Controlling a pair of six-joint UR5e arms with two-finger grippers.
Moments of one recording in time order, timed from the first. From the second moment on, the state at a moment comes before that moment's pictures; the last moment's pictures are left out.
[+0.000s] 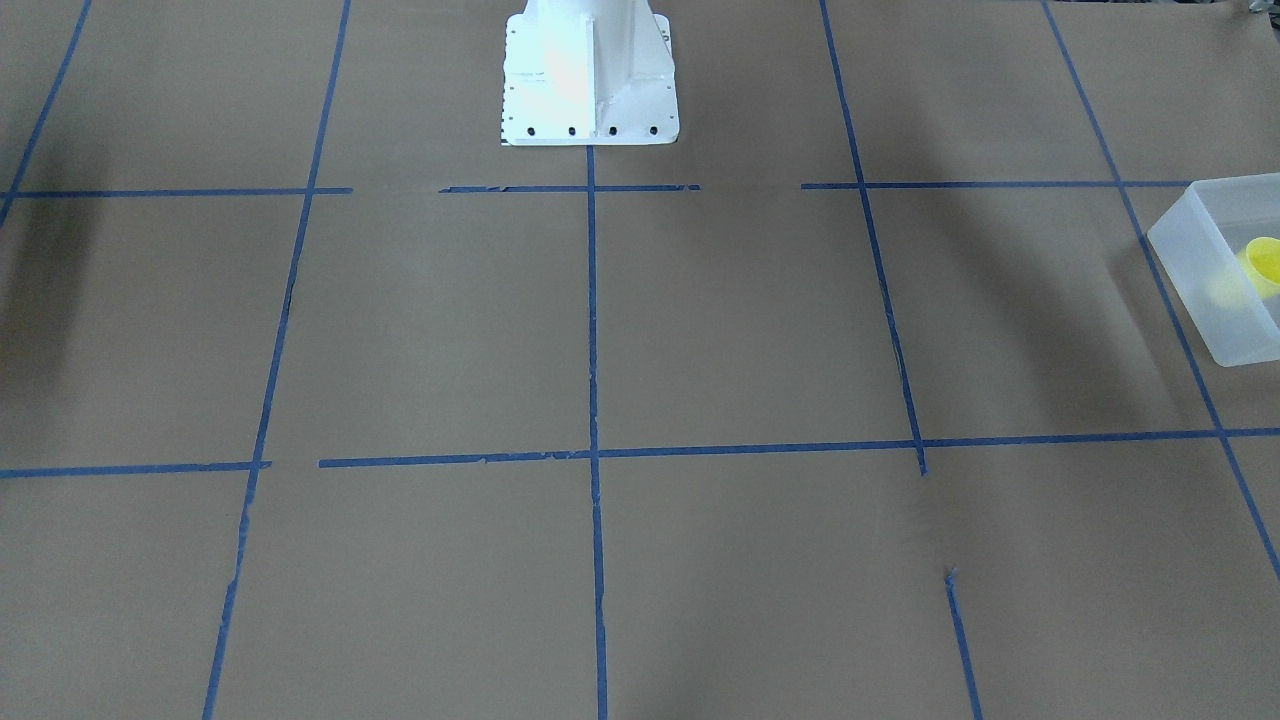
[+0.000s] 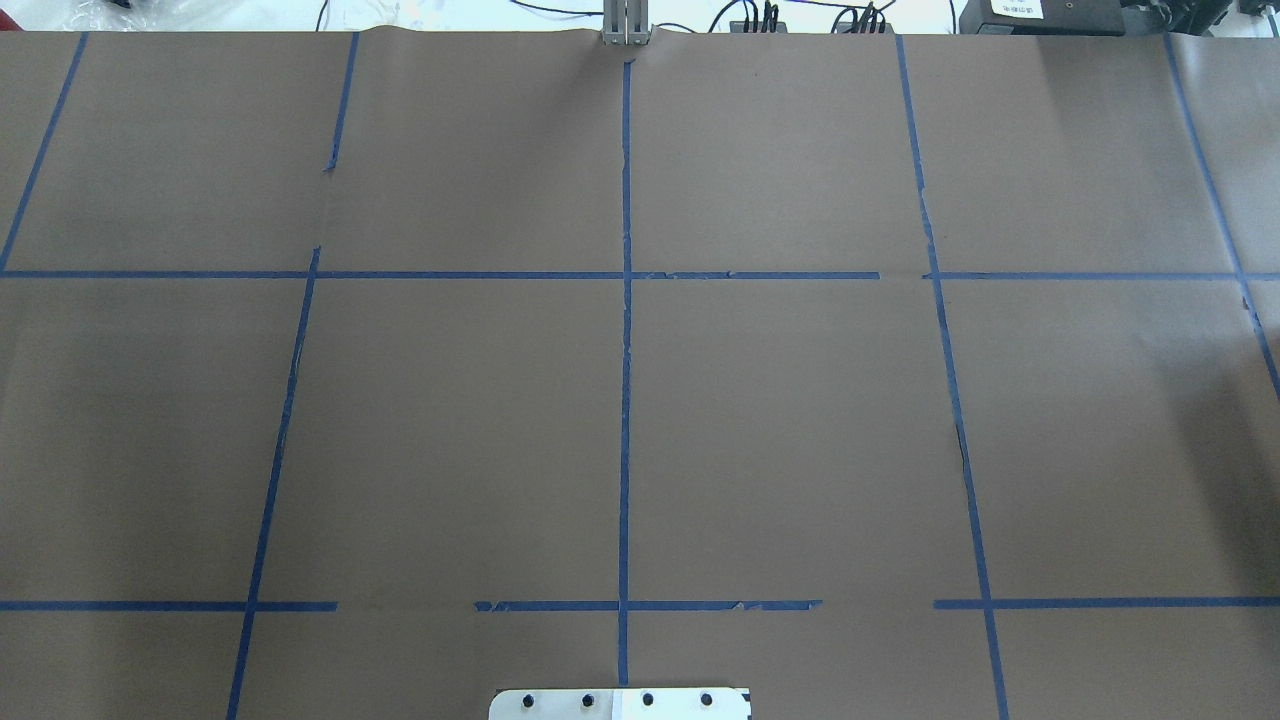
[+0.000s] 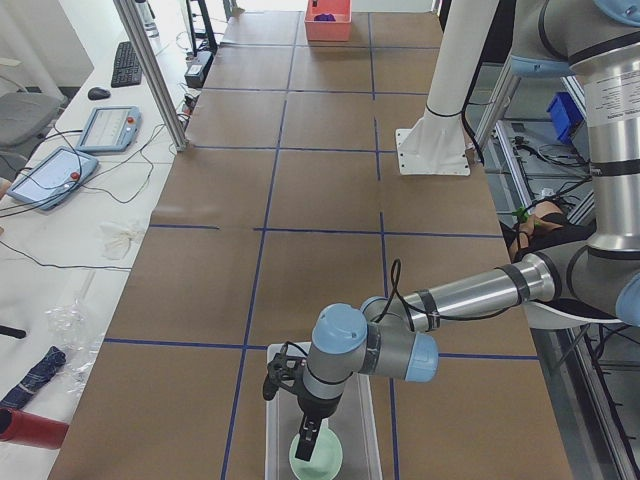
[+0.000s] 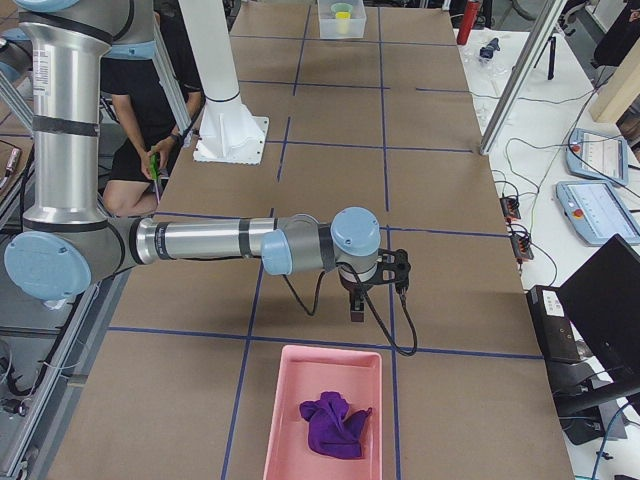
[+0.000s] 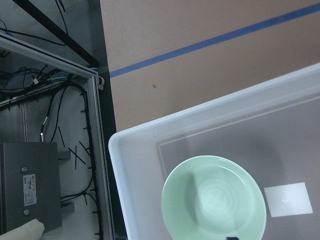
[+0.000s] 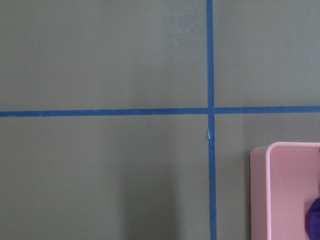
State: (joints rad) left arm -1.66 -1.35 -1.54 -2.04 -2.00 0.16; right arm 1.55 -1.66 1.75 -1.46 2.44 0.17
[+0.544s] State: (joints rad) left arm -1.65 -1.41 -1.66 -1.85 -2.27 -0.02; right arm 1.55 -1.66 1.74 -1.46 2.43 0.16
